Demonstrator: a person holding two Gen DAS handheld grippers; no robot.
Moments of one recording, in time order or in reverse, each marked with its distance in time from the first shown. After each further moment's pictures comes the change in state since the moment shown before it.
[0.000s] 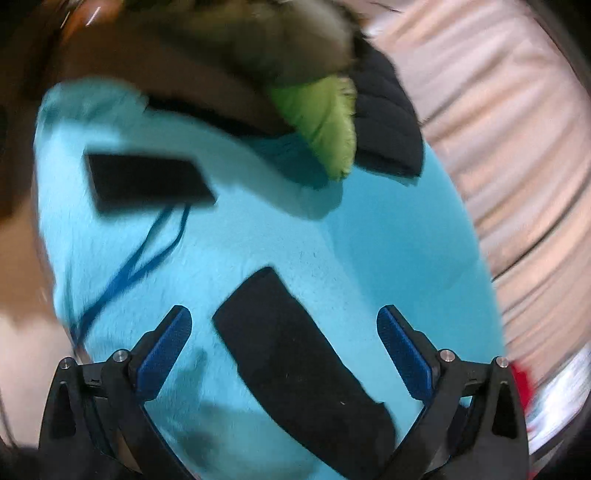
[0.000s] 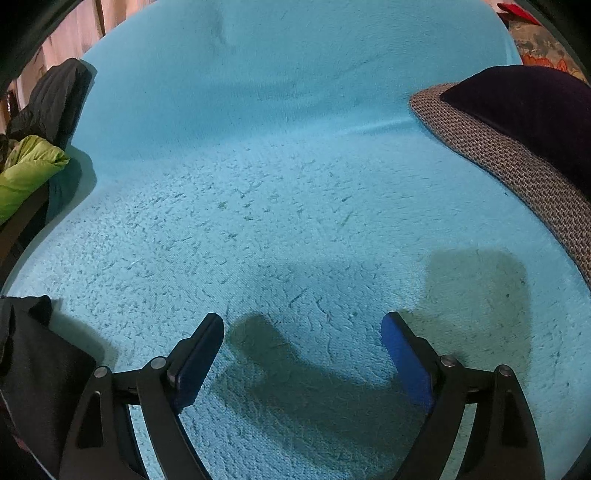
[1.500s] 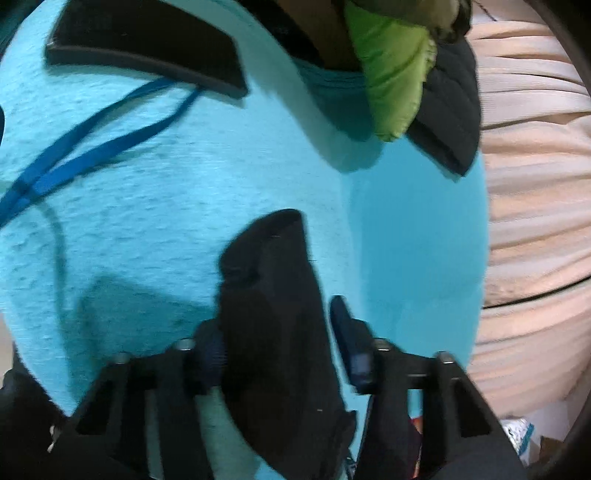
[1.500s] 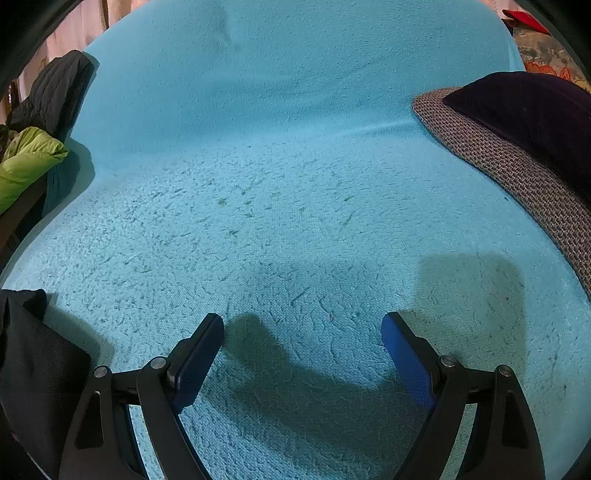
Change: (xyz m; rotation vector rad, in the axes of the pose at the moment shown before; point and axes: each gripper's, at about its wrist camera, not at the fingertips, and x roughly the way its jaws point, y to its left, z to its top) left arm 0.084 0.024 -0.011 -0.281 0.225 0.006; right arm -0.001 0.002 0.001 -0.021 0.004 -0.014
